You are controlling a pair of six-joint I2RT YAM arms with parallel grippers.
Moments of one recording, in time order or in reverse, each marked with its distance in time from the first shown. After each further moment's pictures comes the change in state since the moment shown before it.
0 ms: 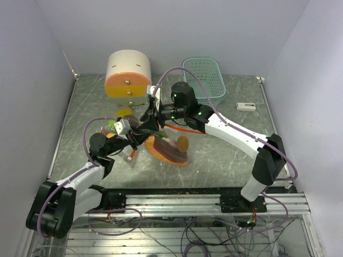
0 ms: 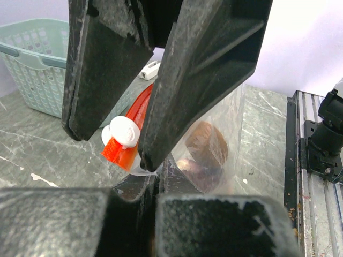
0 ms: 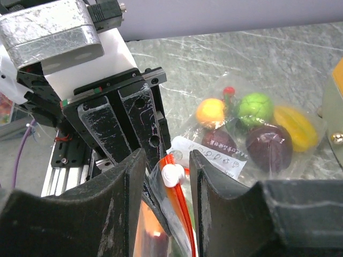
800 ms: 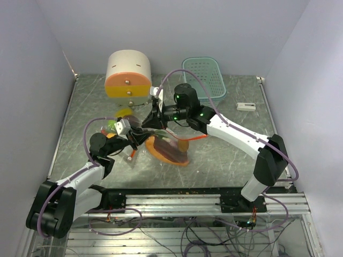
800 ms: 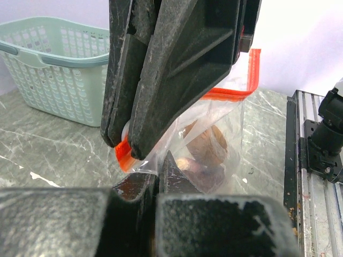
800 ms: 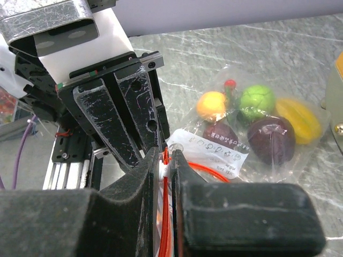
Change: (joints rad) left arm 0.000 0.003 -0.002 -0.001 -0.002 0.001; right arm -0.021 -0.012 -0.056 0.027 -0.023 0.005
